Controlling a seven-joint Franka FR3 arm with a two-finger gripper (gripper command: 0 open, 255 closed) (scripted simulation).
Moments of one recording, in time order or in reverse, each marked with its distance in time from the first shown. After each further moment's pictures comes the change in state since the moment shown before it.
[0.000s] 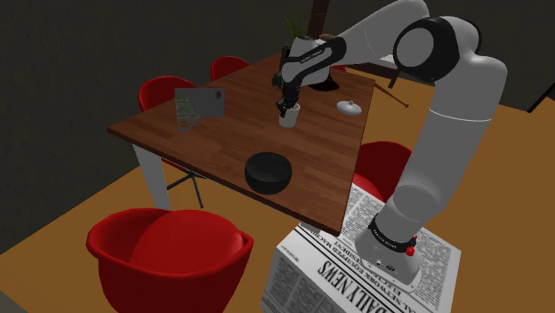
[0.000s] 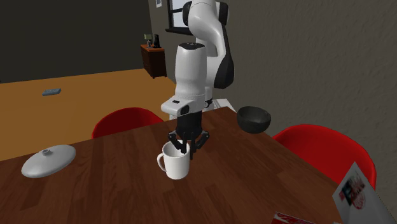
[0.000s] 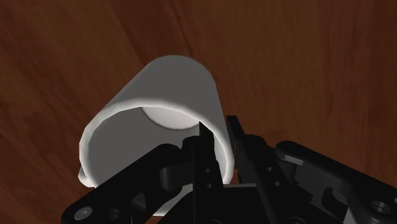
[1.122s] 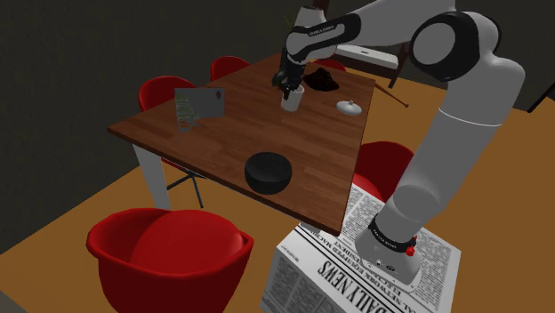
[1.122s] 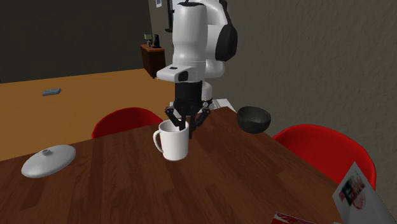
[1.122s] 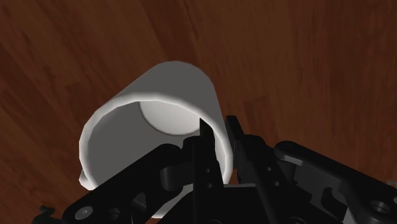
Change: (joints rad) arm 0.005 -0.092 -0.004 0.117 -0.017 -0.208 0.006
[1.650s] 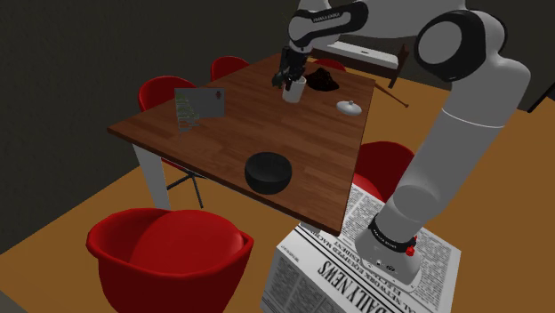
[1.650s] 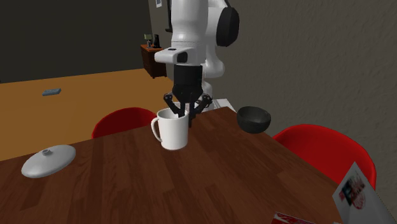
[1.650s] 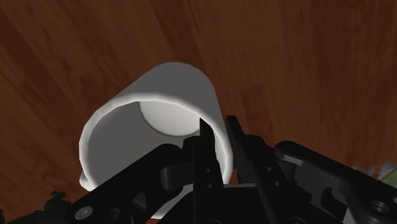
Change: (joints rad) arm 0.001 -0.027 0.000 0.074 -0.004 -0.100 0.000
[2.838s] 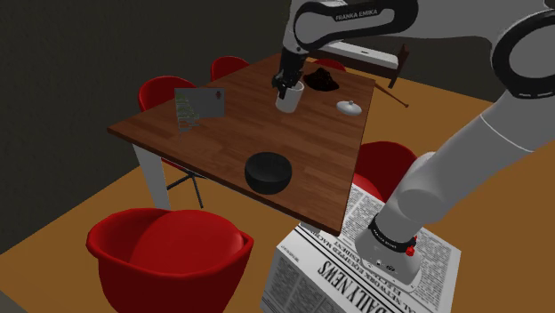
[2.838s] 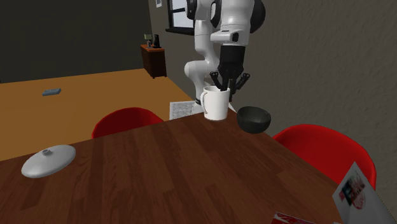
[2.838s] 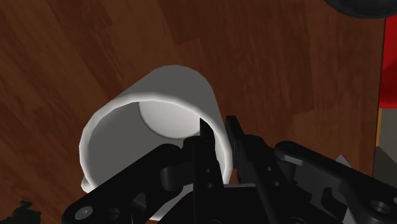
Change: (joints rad) arm 0.119 -0.335 0.142 -0.297 -0.069 -0.052 0.283
